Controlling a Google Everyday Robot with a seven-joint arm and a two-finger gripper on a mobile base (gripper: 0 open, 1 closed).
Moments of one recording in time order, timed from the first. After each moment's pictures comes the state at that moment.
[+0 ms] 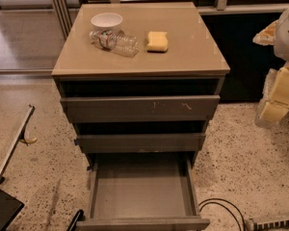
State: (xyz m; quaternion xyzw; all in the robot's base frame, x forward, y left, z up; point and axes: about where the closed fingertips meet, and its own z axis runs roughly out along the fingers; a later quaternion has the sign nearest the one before) arm 0.438 -0.216 0.978 -0.60 0.78 -0.04 0.16
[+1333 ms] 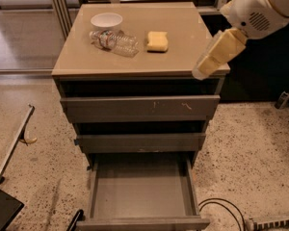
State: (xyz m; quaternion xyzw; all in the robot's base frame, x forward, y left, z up) arm 0.540 -0.150 0.997 -0.52 0.78 0.04 0.33
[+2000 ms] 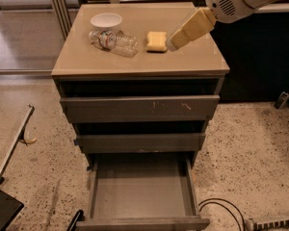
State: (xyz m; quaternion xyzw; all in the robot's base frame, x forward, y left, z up) arm 0.604 -0.113 1.023 -0.45 0.78 0.05 0.43
